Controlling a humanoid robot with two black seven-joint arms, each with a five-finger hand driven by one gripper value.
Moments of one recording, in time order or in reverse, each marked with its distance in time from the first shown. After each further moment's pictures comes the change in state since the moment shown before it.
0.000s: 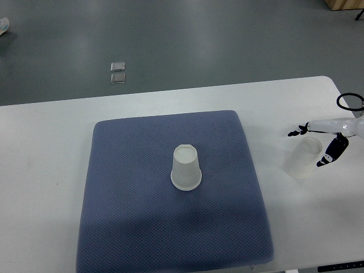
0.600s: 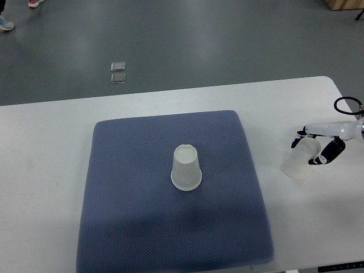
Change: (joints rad) left arm 0.000 0.000 0.000 0.000 -0.001 0.000 0.000; right arm -0.009 0.006 -0.016 -0.001 -0.005 -0.023 0.010
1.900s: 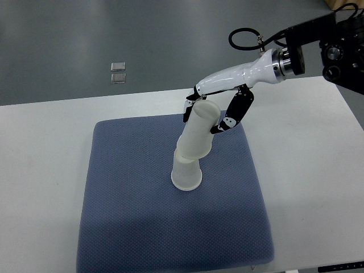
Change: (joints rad) left arm 0.000 0.000 0.000 0.000 0.000 0.000 0.000; right arm 0.503 0.280 0.019 0.217 0.136 0.309 0.043
